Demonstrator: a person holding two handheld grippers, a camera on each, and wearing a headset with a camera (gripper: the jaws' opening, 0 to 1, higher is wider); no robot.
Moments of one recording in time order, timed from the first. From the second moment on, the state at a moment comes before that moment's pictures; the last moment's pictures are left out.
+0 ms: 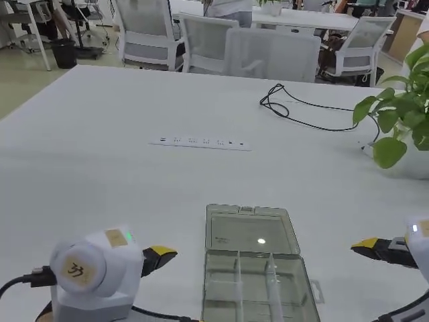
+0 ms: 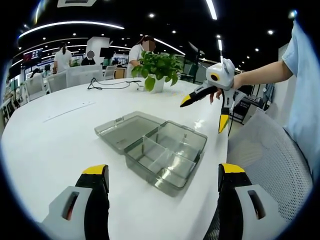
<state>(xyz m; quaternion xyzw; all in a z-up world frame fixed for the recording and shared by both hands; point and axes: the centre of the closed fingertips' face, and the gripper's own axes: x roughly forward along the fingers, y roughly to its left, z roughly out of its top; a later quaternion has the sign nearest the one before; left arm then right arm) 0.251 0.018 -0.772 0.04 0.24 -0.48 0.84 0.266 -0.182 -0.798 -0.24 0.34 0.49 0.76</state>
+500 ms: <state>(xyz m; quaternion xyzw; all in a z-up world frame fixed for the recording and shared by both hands) 0.248 0.018 -0.780 0.03 0.24 -0.47 0.85 0.254 -0.233 -0.818 -0.31 0.41 0.50 0.70</state>
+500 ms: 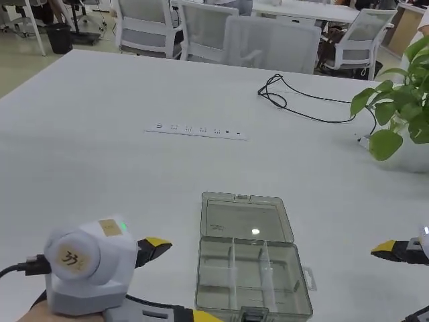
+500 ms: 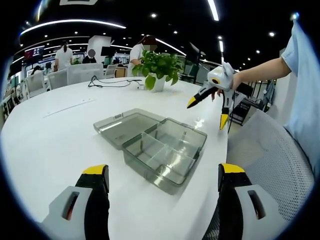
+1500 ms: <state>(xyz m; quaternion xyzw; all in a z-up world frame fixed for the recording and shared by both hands) 0.247 0.025 -0.779 0.04 0.25 -0.47 0.85 0.261 -0.246 -0.853 -0.42 0.44 0.53 0.59</state>
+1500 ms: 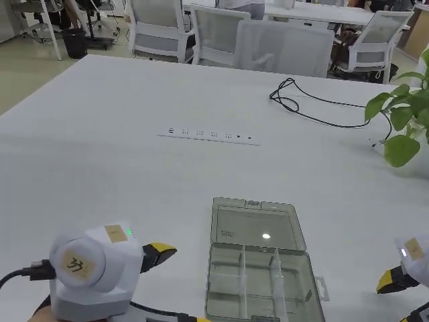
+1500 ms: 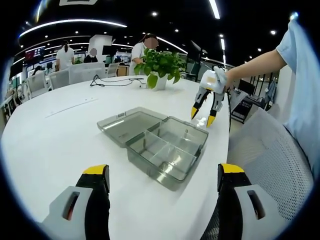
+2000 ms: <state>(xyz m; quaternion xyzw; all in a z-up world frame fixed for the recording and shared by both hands) 0.247 0.021 -0.778 0.03 0.25 -0.47 0.85 0.264 -0.247 -0.854 -0.42 0.45 0.53 0.58</state>
